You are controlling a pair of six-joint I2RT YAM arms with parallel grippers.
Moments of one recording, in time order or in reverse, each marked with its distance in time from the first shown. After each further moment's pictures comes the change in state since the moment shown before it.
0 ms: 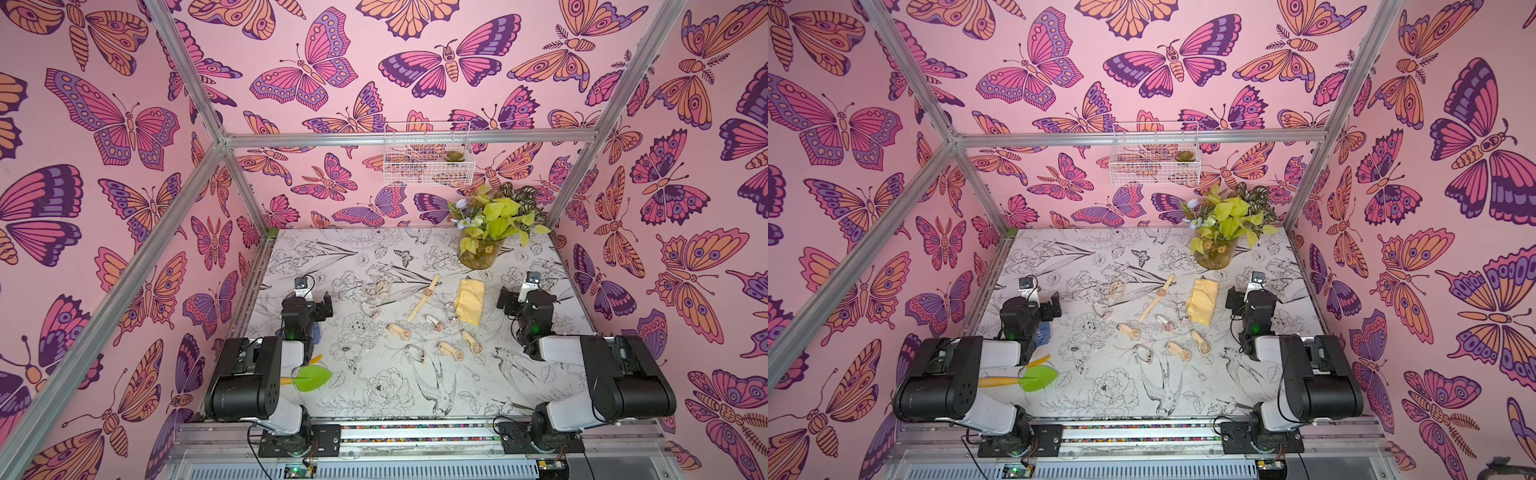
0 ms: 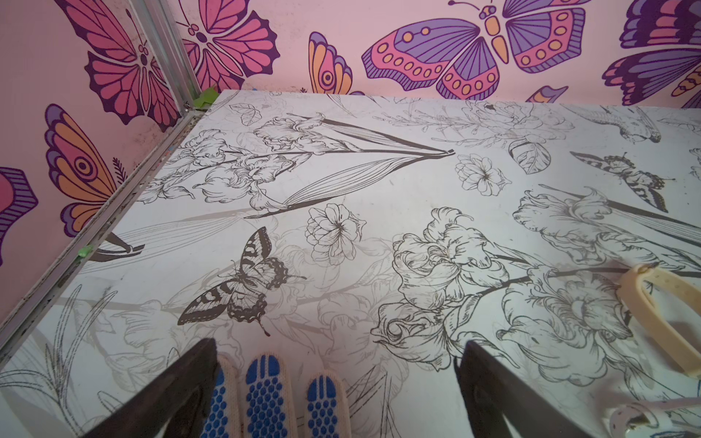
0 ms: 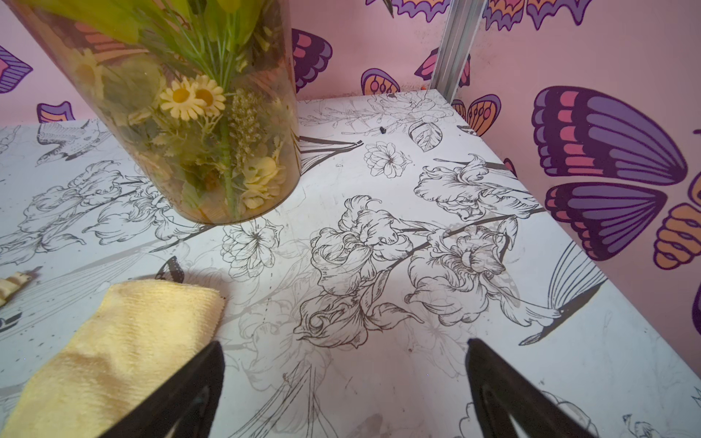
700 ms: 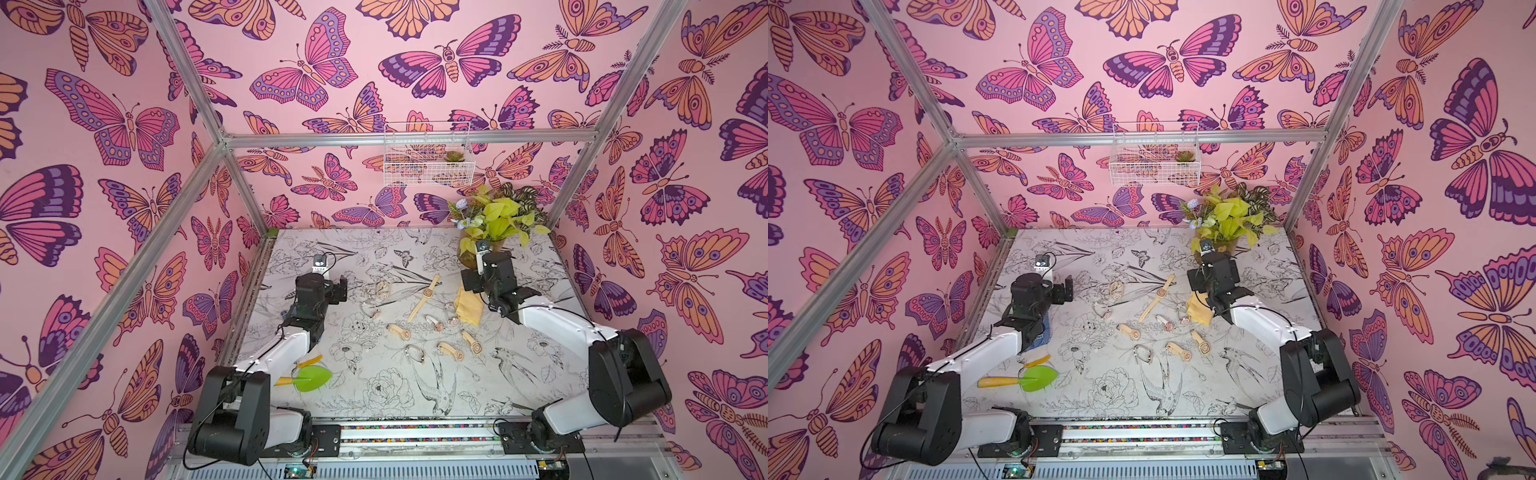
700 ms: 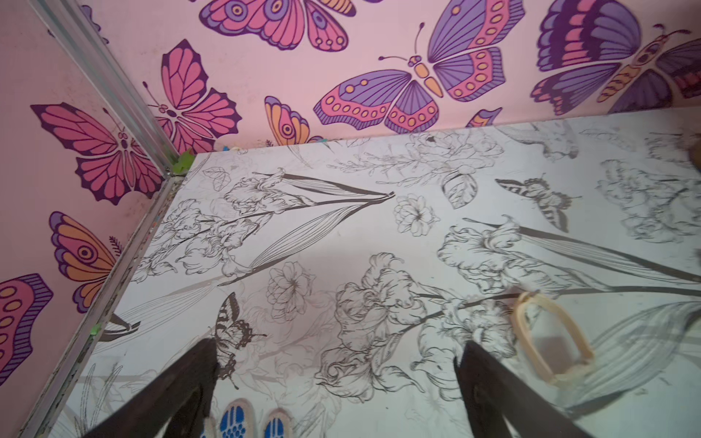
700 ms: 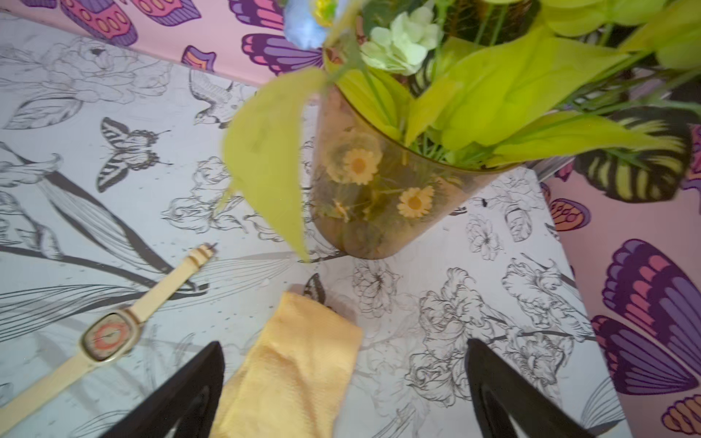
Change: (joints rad) left arm -0.241 -0.246 0.283 -0.548 -0.159 0.015; right arm 0.350 0.025 0.595 -0.794 0.151 -0.089
